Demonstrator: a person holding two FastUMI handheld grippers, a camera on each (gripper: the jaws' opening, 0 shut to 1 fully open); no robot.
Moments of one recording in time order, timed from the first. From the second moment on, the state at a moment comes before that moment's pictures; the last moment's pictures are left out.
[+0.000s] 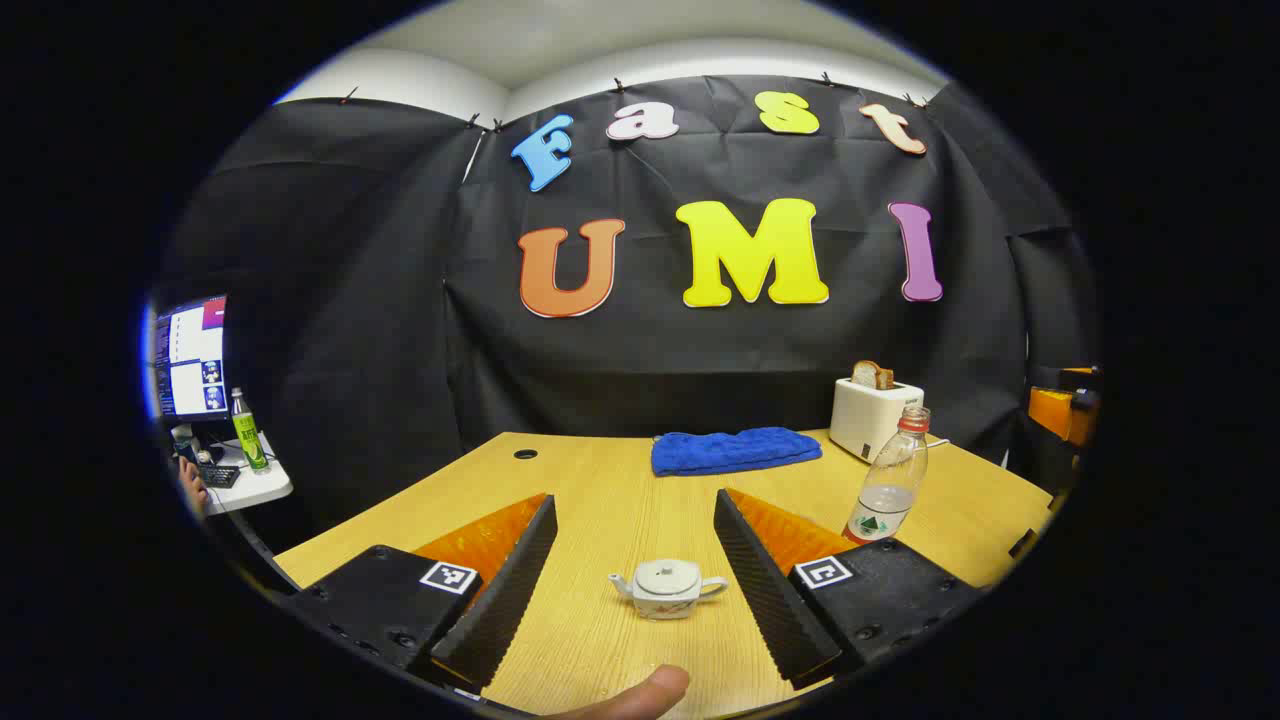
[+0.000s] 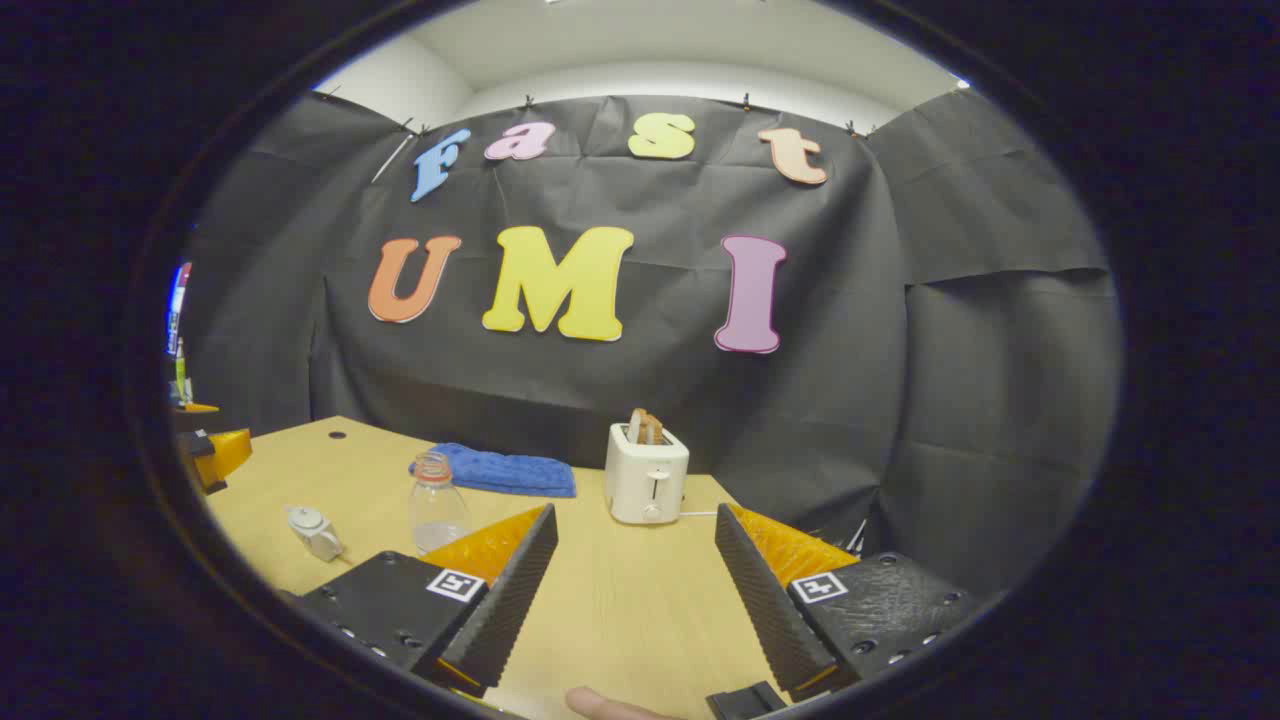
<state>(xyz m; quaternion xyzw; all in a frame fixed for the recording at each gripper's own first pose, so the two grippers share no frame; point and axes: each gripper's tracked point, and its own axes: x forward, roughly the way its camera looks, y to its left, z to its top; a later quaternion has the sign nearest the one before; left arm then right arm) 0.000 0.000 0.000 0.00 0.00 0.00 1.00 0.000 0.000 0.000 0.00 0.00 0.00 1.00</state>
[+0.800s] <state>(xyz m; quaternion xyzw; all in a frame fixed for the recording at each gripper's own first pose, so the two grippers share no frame) 0.012 -0.001 -0.007 0.00 0.01 -0.01 1.00 0.004 0.005 -0.005 0.00 0.01 0.02 1.00</state>
